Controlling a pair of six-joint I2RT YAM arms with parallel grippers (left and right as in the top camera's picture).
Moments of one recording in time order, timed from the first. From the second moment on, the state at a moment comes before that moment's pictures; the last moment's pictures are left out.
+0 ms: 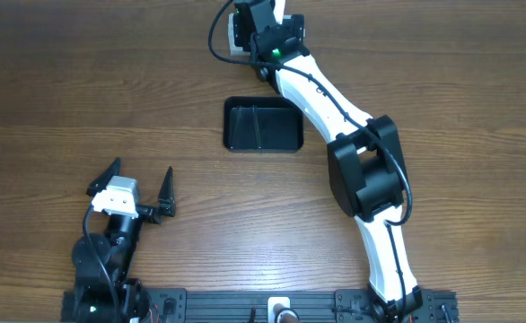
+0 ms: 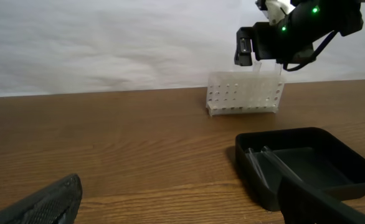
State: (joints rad) left arm -0.03 0.01 0.01 -0.06 0.15 -0.01; right arm 0.49 2.31 1.95 -0.30 0.43 0.31
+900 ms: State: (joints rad) left arm -0.03 0.01 0.01 -0.06 0.15 -0.01; right arm 0.48 2.34 1.95 -0.24 0.43 0.31
